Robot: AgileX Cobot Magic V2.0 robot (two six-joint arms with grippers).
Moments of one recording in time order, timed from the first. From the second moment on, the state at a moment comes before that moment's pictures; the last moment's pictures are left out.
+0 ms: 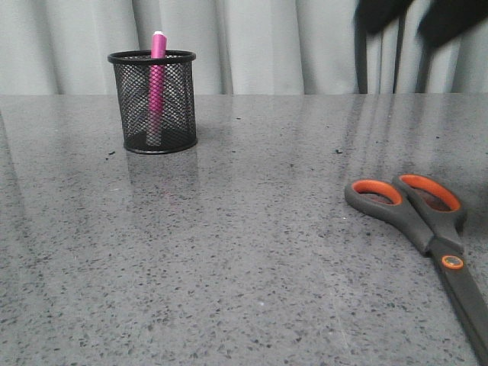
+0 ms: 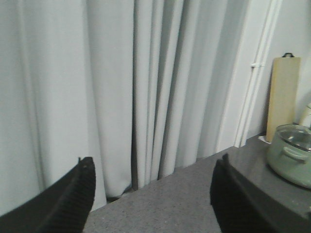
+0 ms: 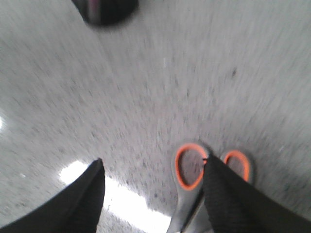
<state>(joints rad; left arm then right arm) -0.35 1.11 -1.32 -1.07 0.46 0.96 0.53 1.19 -1.04 0.12 0.84 0.10</state>
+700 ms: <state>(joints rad) -0.41 0.92 -1.24 -1.03 0.54 0.96 0.54 1.47 -1.04 0.07 1.00 0.35</state>
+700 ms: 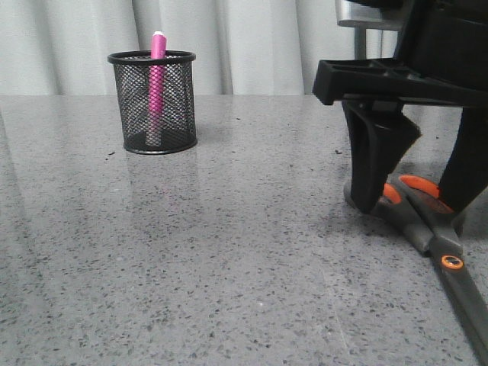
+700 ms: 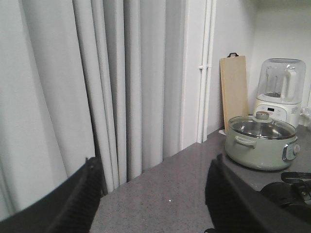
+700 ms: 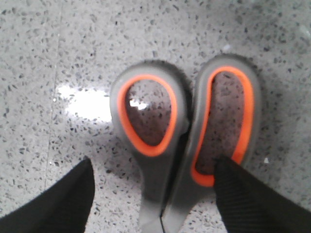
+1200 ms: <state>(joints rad) -0.42 0.92 -1.24 -1.03 0.54 0.96 0.56 1.32 -1.06 0.04 1.02 0.42</state>
